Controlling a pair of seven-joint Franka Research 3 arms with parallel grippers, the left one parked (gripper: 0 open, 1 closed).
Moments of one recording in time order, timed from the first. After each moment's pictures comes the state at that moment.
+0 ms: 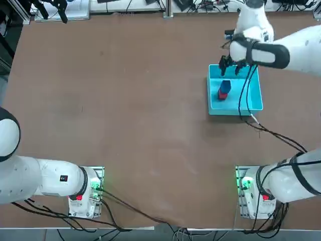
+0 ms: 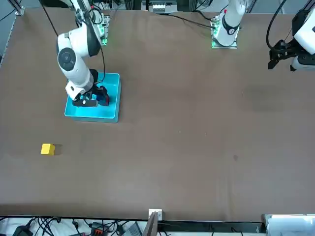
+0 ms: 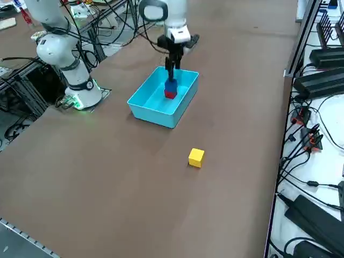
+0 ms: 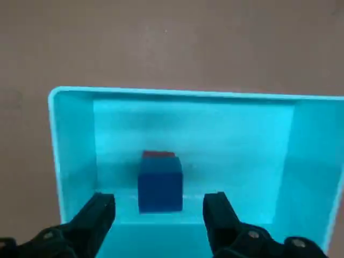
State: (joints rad) arm 0.33 0.07 -0.01 -2.17 -0.04 2.11 0.34
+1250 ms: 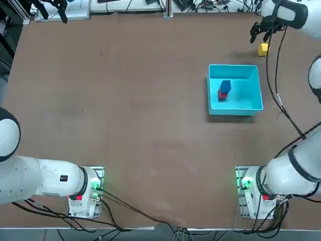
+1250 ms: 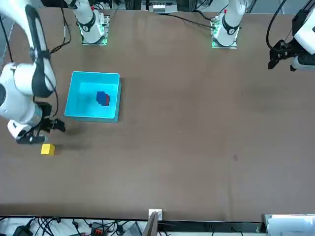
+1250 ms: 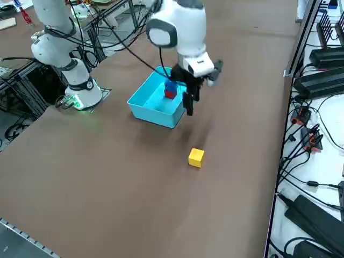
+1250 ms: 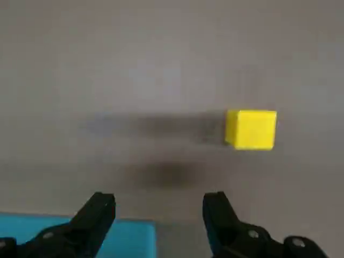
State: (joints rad) arm -0.06 0.45 -0.04 -1.71 -0.05 2.18 -0.10
